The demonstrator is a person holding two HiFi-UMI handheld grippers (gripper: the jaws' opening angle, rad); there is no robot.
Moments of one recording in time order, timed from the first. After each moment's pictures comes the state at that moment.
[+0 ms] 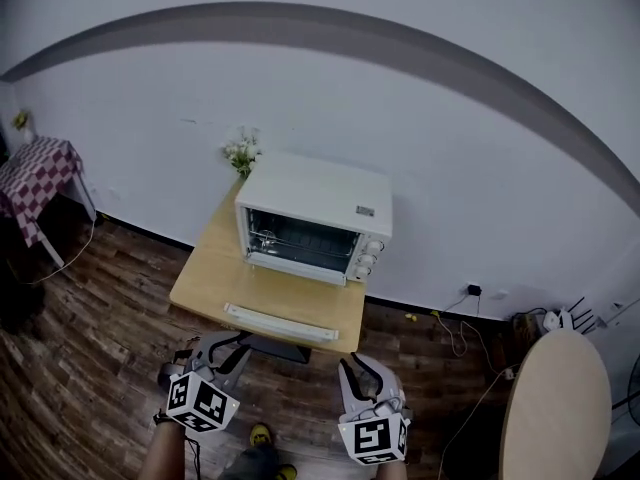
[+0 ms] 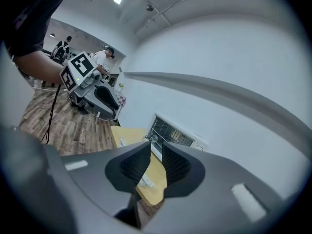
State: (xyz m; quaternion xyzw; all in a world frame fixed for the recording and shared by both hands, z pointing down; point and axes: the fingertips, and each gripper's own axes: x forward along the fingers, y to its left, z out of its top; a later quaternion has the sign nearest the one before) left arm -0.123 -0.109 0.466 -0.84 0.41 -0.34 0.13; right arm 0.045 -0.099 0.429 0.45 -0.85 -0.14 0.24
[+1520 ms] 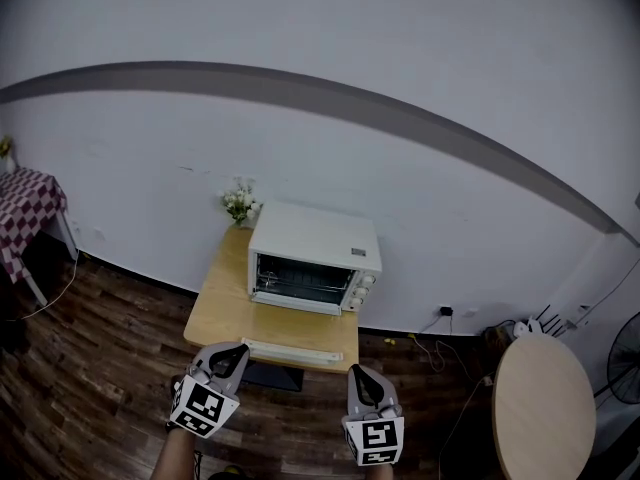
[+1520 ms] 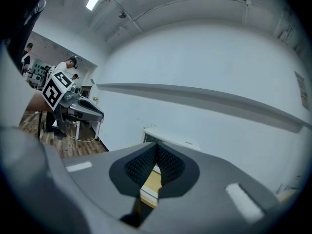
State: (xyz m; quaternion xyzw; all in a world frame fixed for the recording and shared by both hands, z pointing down) left arm -0.207 -0.092 0.364 -0.89 0.42 -0.16 0.09; right arm -0.016 -0.061 0.347 0.57 -0.81 -0.07 0.14
